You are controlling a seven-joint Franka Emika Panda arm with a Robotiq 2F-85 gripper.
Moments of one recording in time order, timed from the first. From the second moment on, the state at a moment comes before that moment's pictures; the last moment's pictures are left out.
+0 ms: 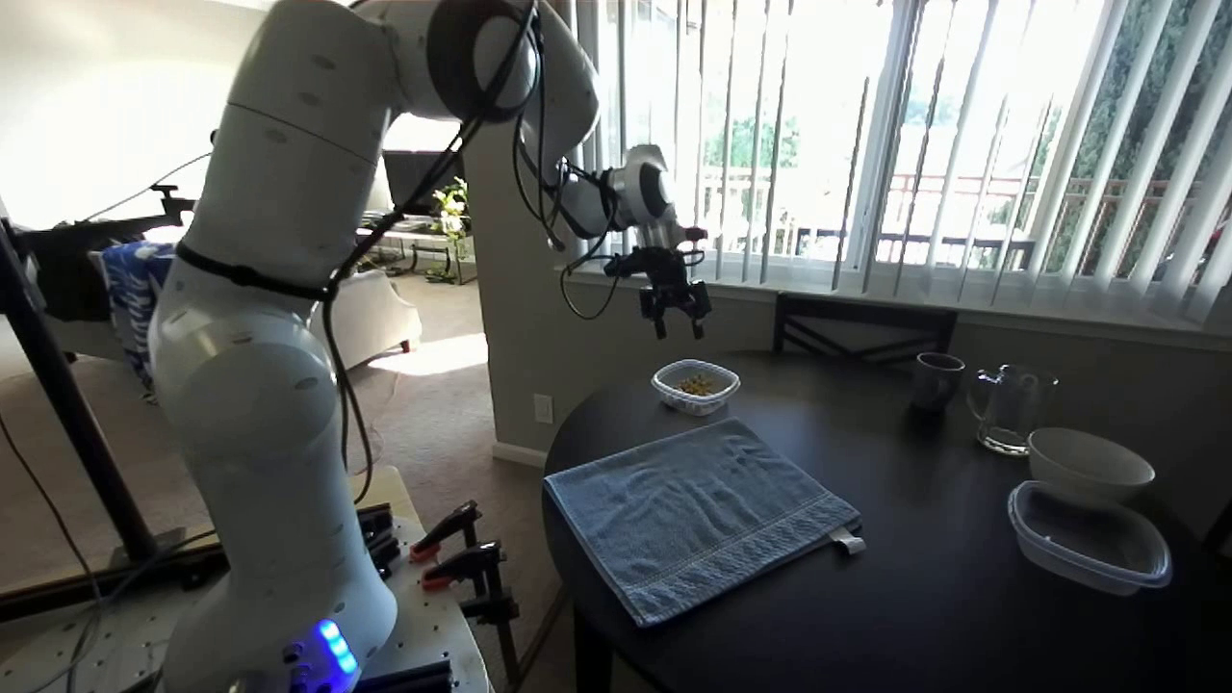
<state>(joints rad) 0.16 0.50 0.21 -1.71 -0.47 2.14 0.43</state>
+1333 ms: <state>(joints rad) 0.18 0.81 0.08 -1.34 -0.20 2.21 0.16</state>
